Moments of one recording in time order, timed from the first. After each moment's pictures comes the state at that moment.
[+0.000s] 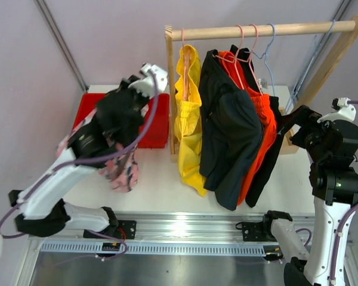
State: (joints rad) left arm -1.05 1.21 1.76 -0.51 -1.07 0.72; right arm -0.14 0.80 1.36 -0.81 -0.13 0.39
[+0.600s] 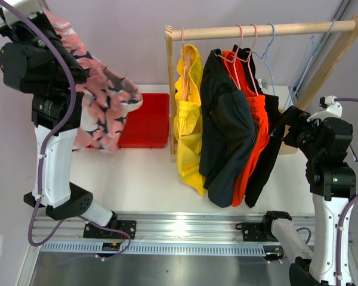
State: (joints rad) left arm -0.50 1.52 2.39 -0.05 -1.10 0.68; right arm -0.06 0.81 1.31 -0.79 -0.18 0.39
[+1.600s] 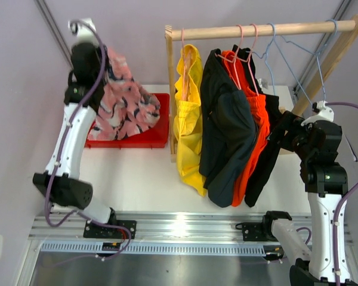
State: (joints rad) left arm -0.14 1.60 1.94 -0.33 -0.38 -0.02; right arm -0.04 0.79 1.19 -0.76 -0.13 0.40
